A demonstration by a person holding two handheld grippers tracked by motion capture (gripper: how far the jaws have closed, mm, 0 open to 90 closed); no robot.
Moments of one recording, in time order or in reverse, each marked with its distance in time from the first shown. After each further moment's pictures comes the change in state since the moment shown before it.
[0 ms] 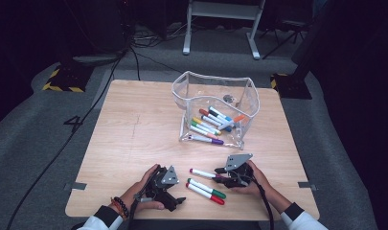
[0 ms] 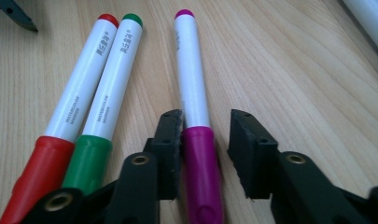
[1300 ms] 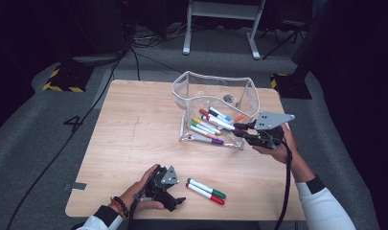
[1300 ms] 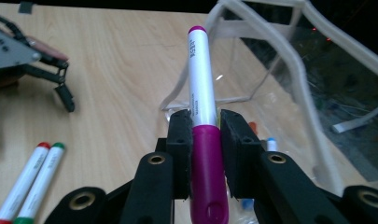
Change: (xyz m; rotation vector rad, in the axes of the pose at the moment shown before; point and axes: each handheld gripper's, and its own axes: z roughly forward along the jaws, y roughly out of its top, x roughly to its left) left arm 0.001 0.000 0.000 0.004 -0.005 0.010; right arm -0.053 0.088 -0.130 -0.222 -0.237 -0.119
